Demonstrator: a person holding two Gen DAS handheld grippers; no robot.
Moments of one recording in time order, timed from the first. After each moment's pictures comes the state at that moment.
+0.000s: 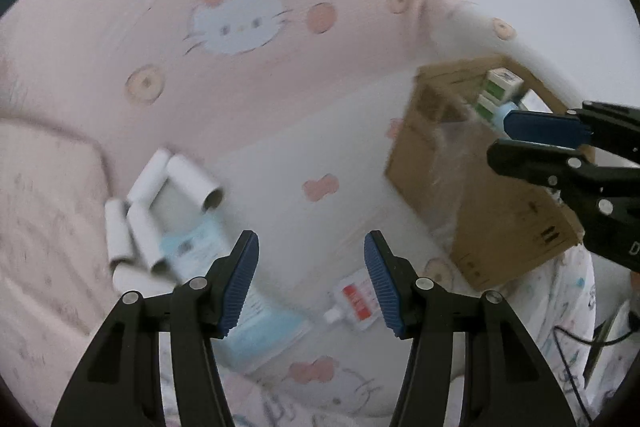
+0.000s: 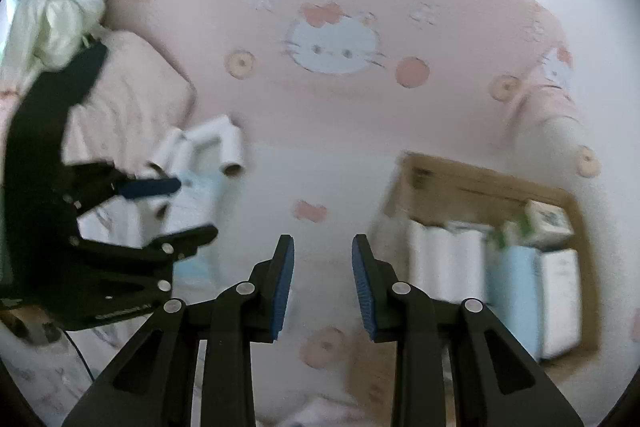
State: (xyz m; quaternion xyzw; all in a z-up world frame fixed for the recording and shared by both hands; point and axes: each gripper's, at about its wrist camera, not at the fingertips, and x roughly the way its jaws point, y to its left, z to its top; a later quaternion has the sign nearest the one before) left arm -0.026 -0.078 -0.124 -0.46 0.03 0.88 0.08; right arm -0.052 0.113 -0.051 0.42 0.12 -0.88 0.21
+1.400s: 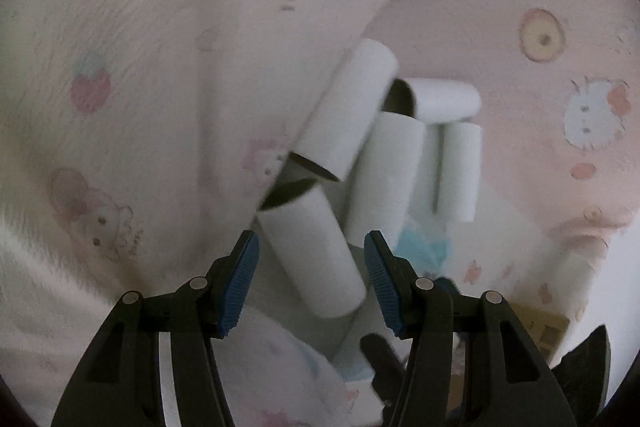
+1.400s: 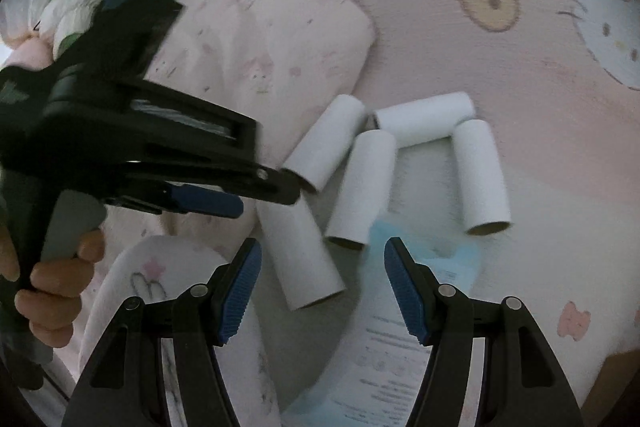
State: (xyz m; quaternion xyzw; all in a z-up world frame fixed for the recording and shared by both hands) left arm -0.087 -0.368 -0.258 -0.58 -0.42 0.68 -0.16; right arm -0.118 -0.151 -0.211 0.48 0.13 -0.76 0.42
